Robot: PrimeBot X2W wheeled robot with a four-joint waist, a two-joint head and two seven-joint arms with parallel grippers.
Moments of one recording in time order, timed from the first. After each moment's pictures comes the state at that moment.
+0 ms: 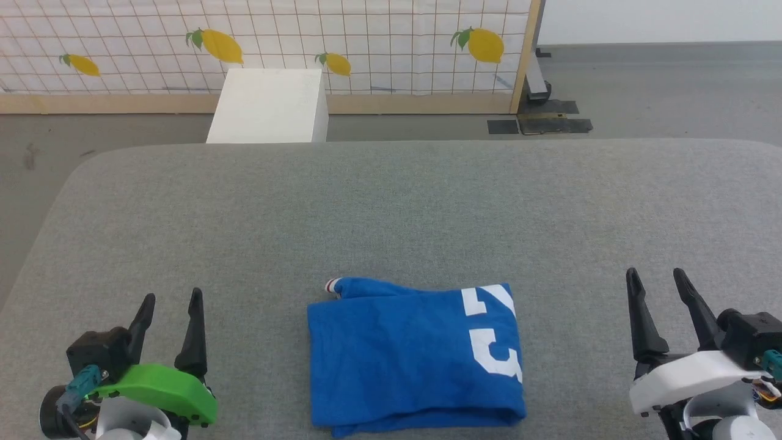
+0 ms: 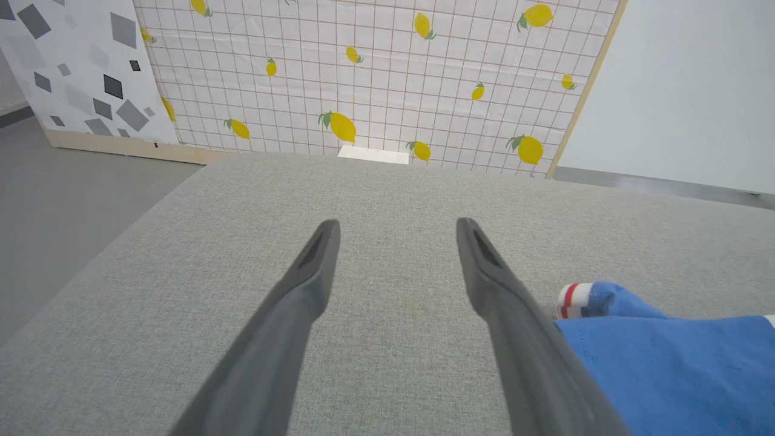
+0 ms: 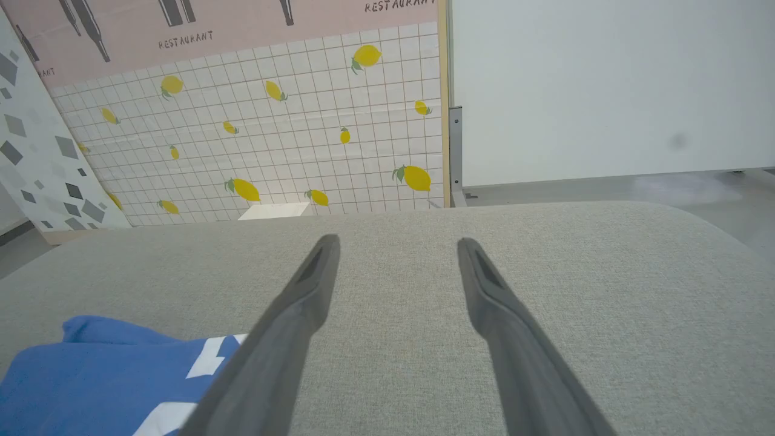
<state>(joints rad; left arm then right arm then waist) -0.02 0.35 -0.15 0.13 -0.49 0.05 -0.18 0.00 -0.08 -0.09 0.08 0.19 0.13 -0.11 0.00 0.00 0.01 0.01</state>
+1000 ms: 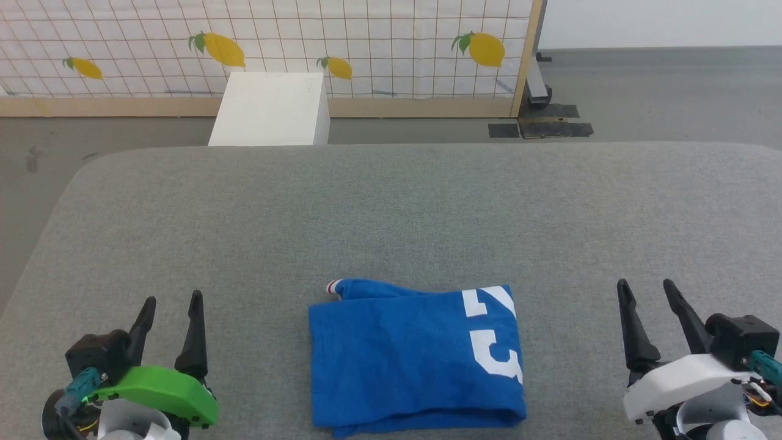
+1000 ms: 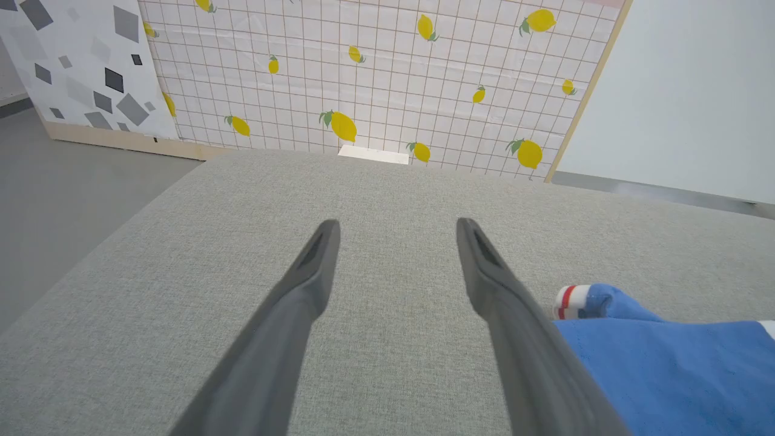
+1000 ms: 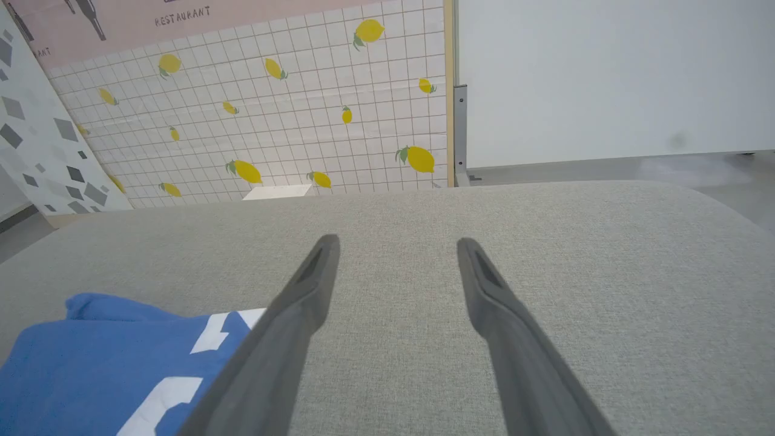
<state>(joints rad) -0.02 0.35 -0.16 0.14 -0.52 0.06 -0.19 0.01 -0.08 -0.08 0.11 0.19 0.13 -0.09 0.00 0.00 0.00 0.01</state>
